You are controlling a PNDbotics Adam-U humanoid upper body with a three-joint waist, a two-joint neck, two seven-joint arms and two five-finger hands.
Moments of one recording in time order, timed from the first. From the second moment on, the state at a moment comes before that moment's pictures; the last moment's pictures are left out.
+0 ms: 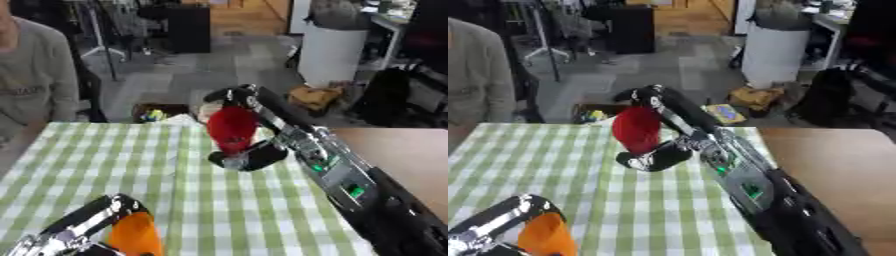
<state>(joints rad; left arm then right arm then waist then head) -0.58 0.37 -0.40 -1.51 -0.43 0.04 -0.44 -0.86 -0.41 0.39 -1.50 0.42 -0.21 0.12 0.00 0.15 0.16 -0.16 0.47</state>
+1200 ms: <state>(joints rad) -0.65 0.29 -0.48 -1.44 -0.48 -0.04 -0.53 -0.92 -0.35 0.50 -1.42 0.87 -0.45 0.22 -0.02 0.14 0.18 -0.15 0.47</state>
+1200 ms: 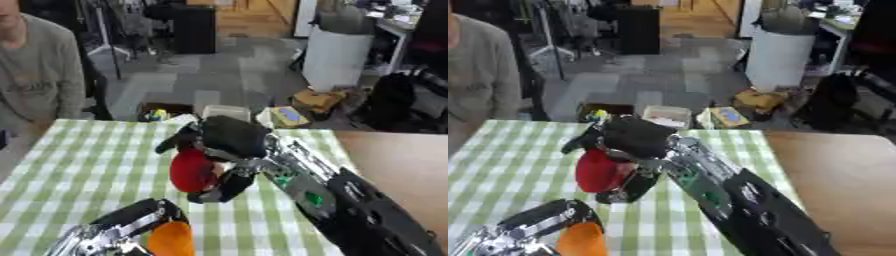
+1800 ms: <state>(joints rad) -0.65 0.28 -0.48 -1.45 -0.48 -0.04 -0.53 -0.92 -0.33 0.51 -1.39 1.07 -0.54 0.15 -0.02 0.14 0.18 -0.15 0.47</state>
